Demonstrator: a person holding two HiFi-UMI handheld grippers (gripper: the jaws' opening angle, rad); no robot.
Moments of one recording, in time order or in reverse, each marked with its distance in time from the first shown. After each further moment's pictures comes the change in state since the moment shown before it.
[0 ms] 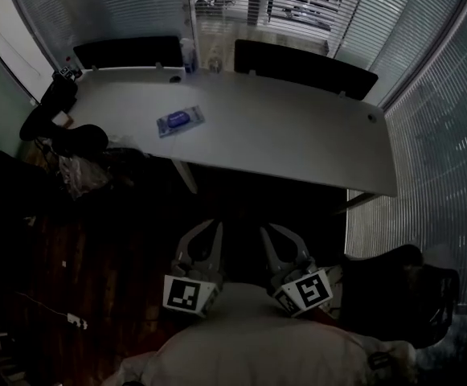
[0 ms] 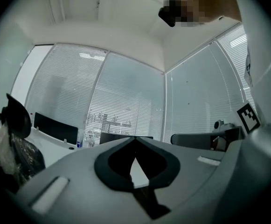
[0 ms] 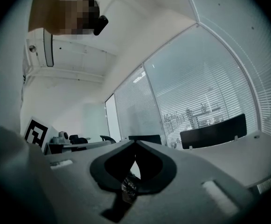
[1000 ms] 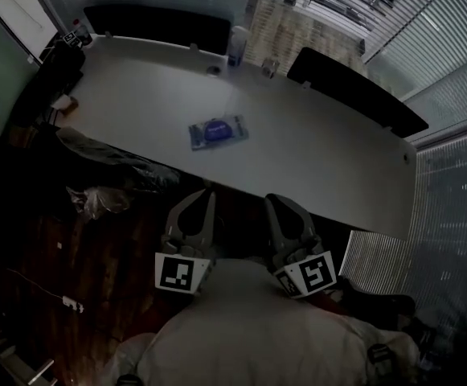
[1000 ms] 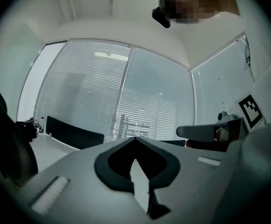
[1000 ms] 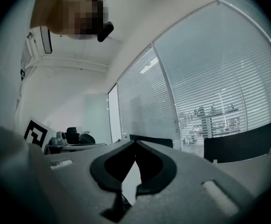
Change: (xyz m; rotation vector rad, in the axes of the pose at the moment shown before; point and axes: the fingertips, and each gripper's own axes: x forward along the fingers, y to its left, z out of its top) left arm 0.121 0.312 0.040 -0.032 -0.001 0.143; right arm 0.336 0.006 0.006 -0.085 0.069 0.063
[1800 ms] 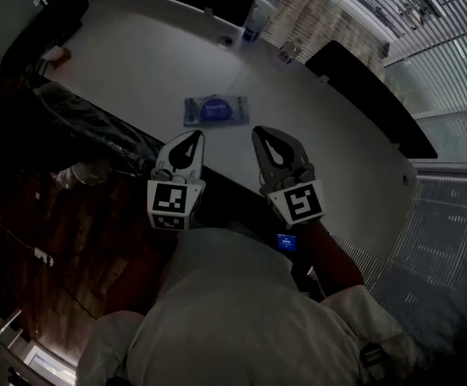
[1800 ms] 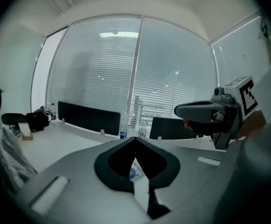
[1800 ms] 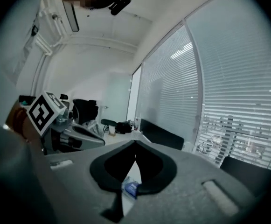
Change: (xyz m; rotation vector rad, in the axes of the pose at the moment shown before) left arm 0.110 0.089 -0.098 0.010 0.243 0.191; right arm 0.145 -0.072 -0.056 -0.316 0.184 0.280
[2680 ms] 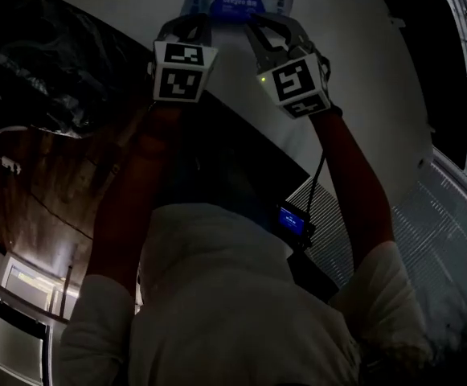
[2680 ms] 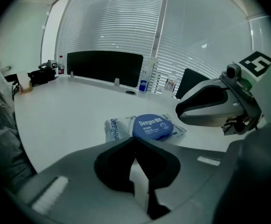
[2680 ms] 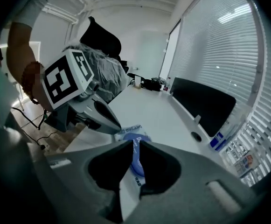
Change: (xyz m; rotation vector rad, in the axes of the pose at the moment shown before) left arm 0.158 0.088 -0.231 -0.128 0.377 0.155; right arm 0.165 0.014 -0.261 -0.297 0.391 0.377
